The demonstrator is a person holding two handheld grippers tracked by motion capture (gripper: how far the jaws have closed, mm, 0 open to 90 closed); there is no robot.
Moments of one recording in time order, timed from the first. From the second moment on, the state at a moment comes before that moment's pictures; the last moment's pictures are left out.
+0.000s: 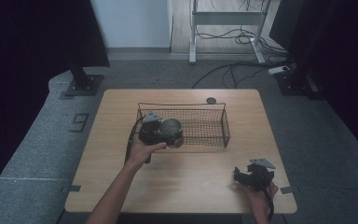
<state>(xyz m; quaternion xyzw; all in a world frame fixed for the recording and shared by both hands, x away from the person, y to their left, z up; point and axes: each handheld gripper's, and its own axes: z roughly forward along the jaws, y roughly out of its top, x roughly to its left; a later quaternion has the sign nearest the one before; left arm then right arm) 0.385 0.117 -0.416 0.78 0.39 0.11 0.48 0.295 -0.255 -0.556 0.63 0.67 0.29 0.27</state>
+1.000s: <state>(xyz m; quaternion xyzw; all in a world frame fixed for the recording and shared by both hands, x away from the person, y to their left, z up) 0.420 0.113 -0.414 0.78 0.39 0.11 0.48 0.294 -0.255 -0.556 0.63 0.67 0.29 0.27</state>
